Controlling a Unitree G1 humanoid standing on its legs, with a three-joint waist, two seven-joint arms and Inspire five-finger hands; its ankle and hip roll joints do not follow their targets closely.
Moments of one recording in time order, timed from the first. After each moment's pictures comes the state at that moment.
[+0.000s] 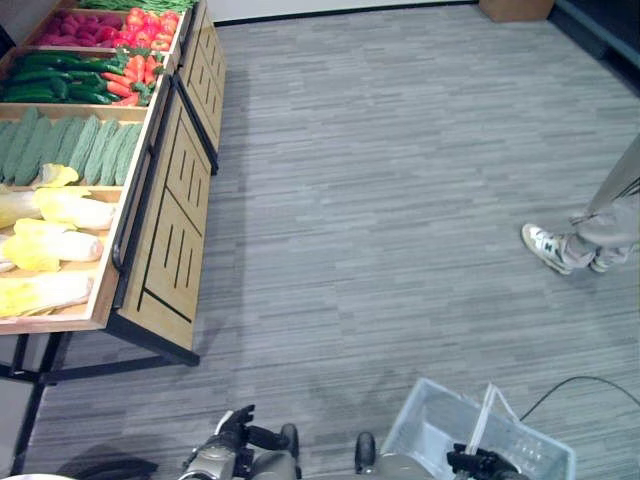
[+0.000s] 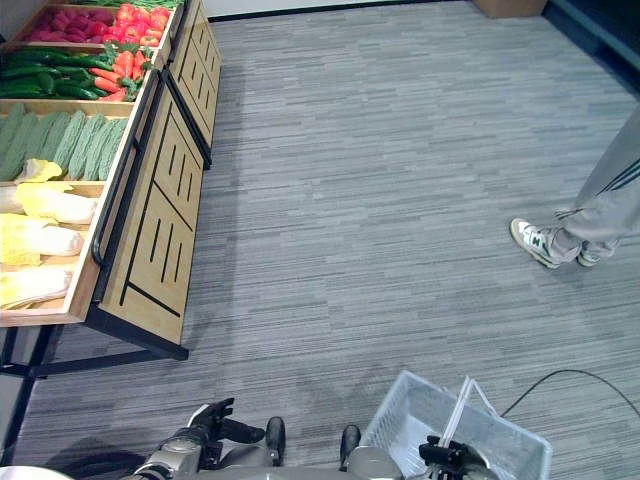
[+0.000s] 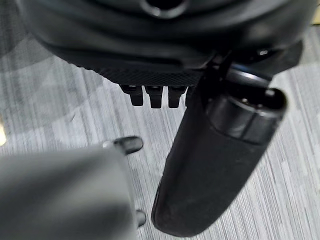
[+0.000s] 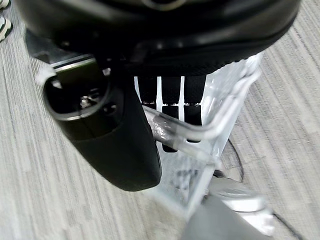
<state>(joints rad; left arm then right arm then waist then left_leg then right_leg) -0.10 0.20 -0.22 1.21 -0.14 -0.01 0.06 0.00 -0.31 0.05 1.31 0.38 0.00 0.00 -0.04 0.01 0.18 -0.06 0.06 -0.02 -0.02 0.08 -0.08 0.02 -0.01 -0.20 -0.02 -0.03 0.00</state>
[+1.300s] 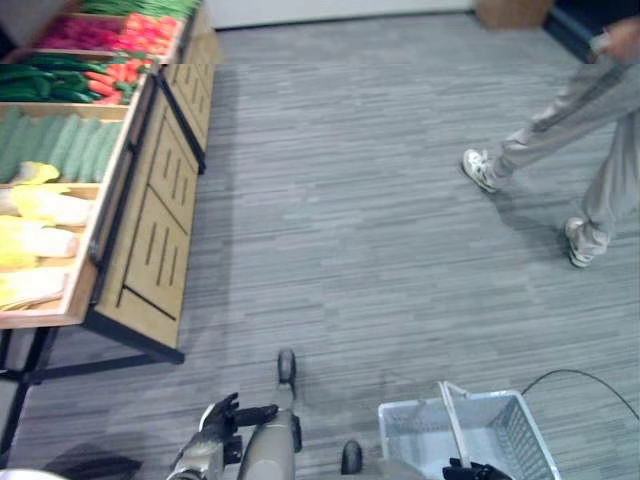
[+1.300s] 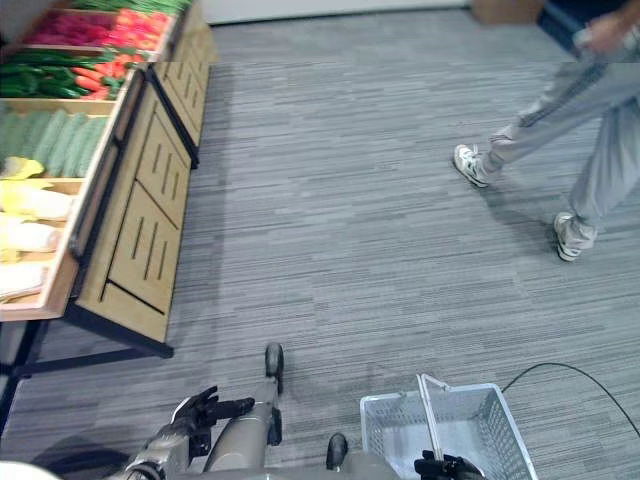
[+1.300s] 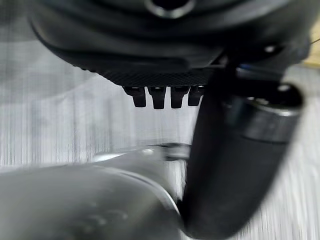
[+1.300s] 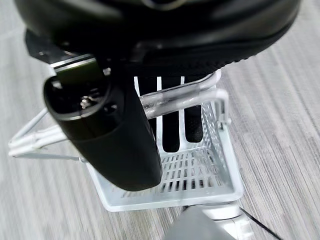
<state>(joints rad) -0.14 0.16 -0.08 1.23 -0.29 -0.05 0.07 0.02 -0.32 0.06 1.38 0.37 0.00 -0.01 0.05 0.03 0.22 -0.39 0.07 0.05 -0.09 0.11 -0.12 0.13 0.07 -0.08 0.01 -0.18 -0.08</state>
